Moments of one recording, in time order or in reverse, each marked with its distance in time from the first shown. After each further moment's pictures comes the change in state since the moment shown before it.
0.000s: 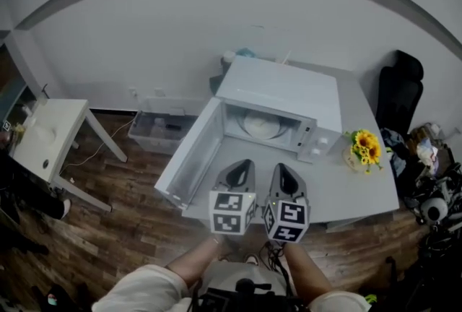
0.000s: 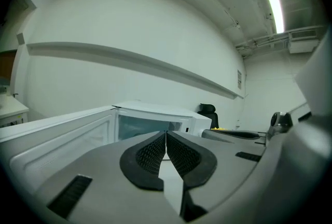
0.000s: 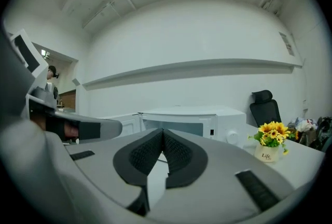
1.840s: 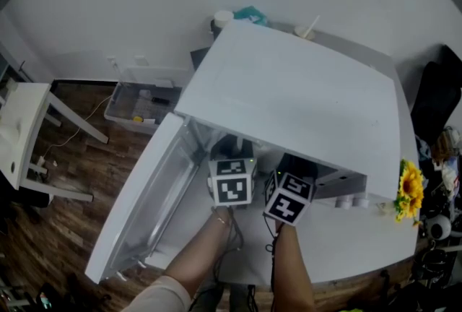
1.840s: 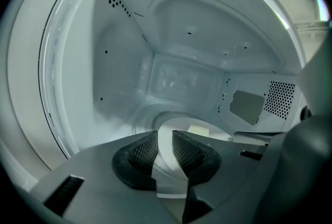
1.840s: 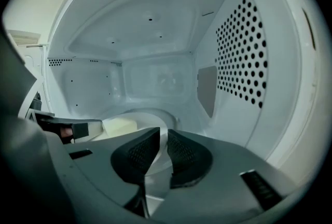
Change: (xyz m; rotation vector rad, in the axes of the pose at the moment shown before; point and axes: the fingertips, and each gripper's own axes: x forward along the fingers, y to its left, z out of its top) left arm 0.301 0.155 -0.105 -0.113 0.200 0.234; right arm 0.290 -0.116 -0.138 0.058 0.295 -0.232
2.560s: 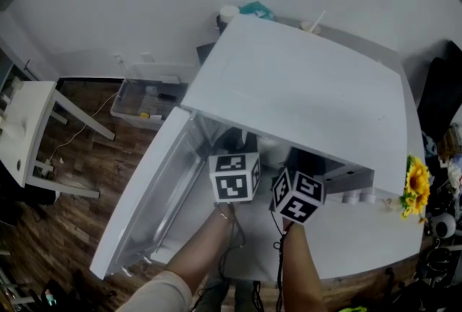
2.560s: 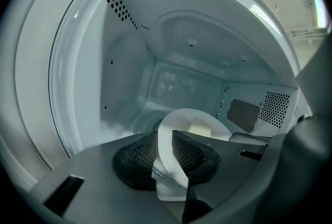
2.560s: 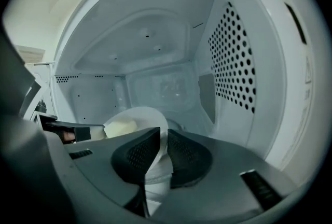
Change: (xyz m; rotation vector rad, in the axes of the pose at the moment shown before) left arm -0.009 0.001 0.013 -0.022 -0.046 -0.036; right arm -0.007 0.004 0.013 0.070 -0.093 0.078
